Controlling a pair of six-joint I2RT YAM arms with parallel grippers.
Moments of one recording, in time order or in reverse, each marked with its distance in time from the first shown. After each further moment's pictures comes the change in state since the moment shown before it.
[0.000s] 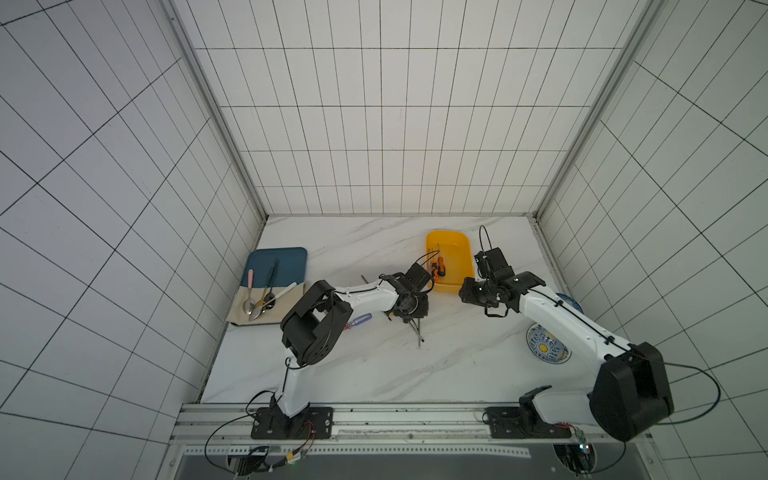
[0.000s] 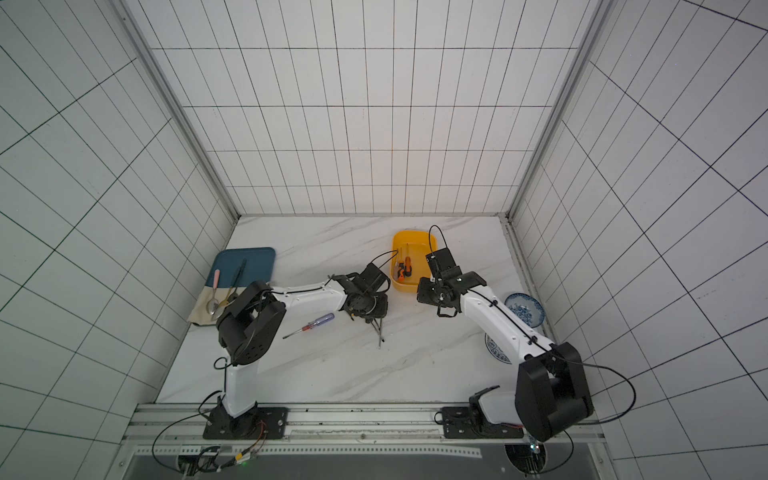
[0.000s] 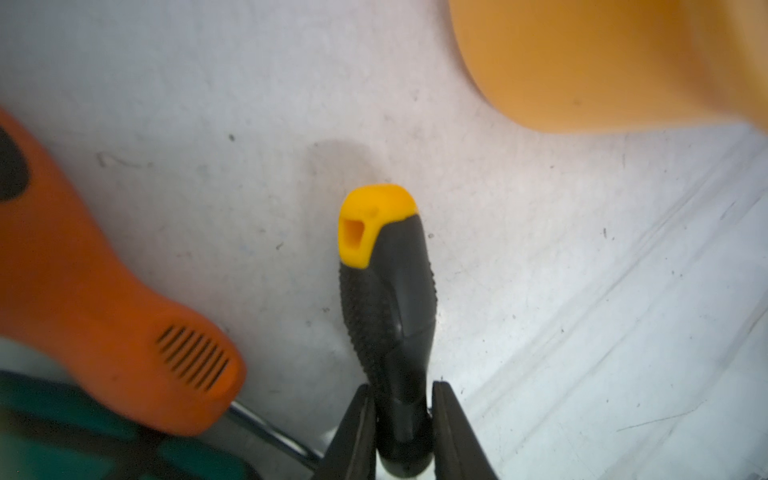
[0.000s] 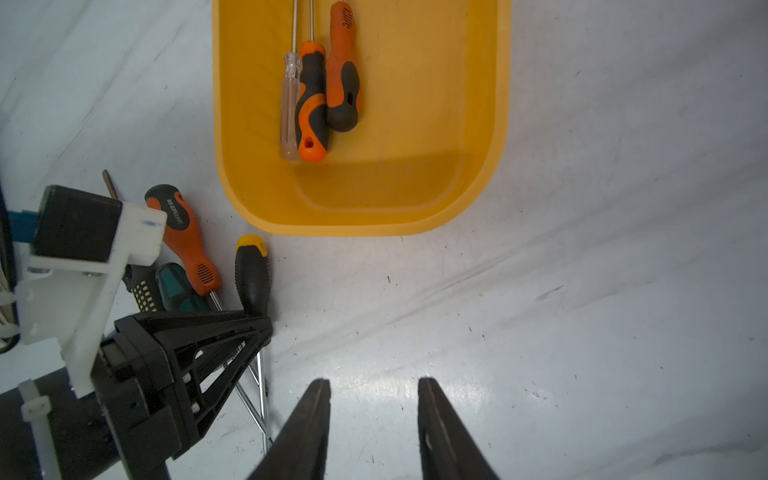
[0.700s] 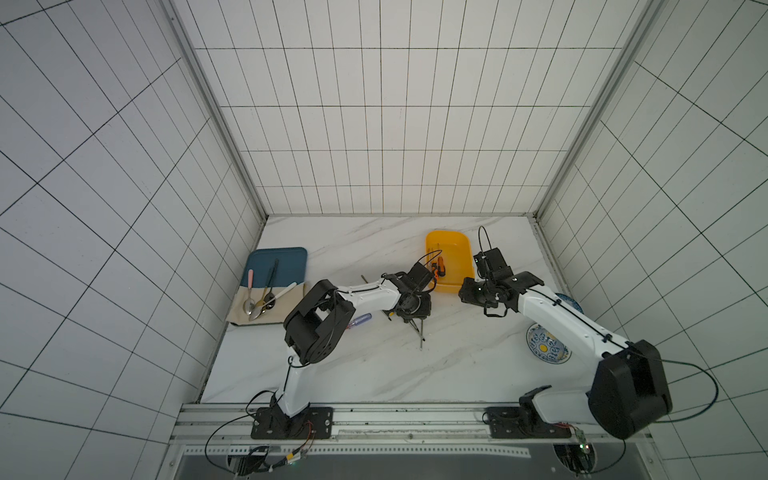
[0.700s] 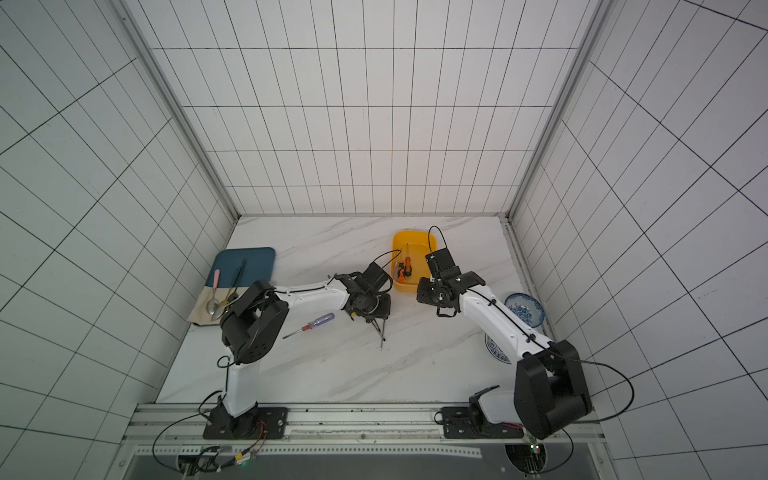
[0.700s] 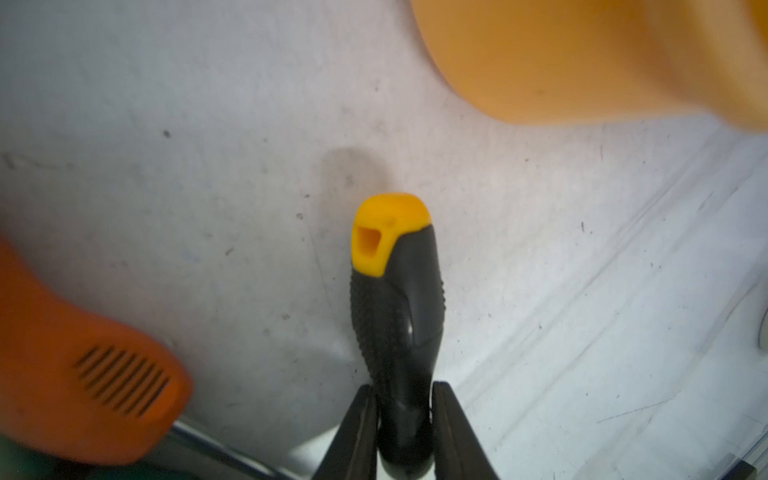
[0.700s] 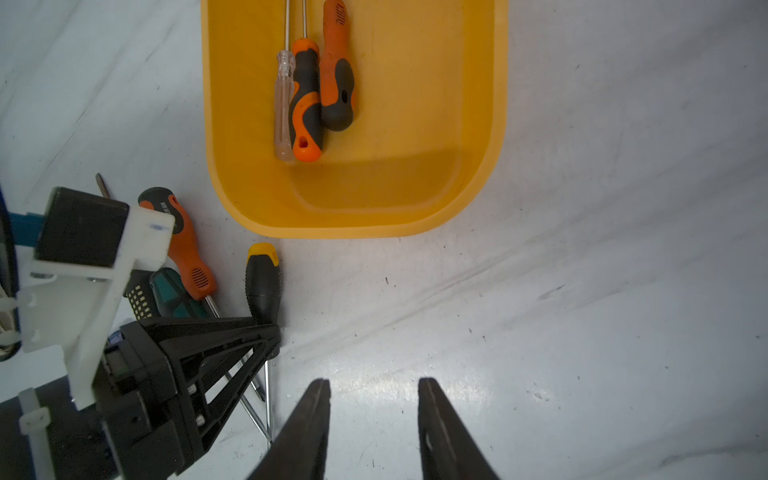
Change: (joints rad) left arm -0.011 0.027 0.035 -0.014 0.022 0.002; right arm 0.000 0.011 -0.003 0.008 0.003 0.011
